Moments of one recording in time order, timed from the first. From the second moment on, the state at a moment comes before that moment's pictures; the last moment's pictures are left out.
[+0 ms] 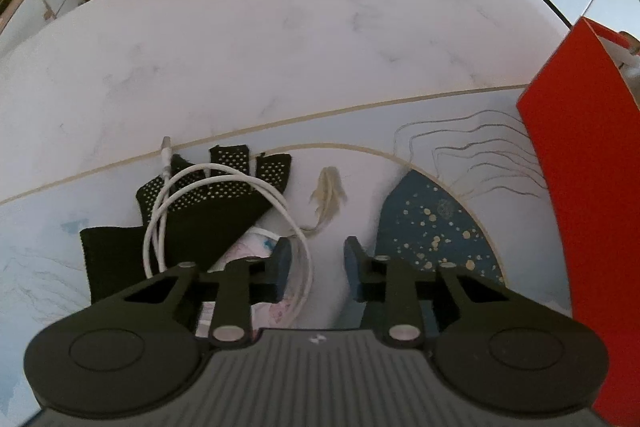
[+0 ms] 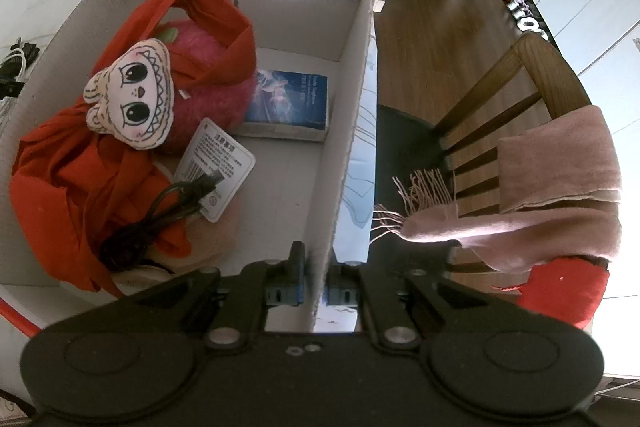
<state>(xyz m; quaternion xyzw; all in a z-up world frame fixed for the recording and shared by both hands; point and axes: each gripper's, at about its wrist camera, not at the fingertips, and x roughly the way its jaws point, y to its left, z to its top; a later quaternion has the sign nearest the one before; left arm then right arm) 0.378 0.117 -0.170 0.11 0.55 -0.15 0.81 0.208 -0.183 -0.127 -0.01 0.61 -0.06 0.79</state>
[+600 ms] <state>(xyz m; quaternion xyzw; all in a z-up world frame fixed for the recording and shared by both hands) 0.366 0.142 -0.138 0.07 0.55 -0.14 0.82 0.208 -0.182 -0.130 -0.01 0.61 -0.06 0.79</state>
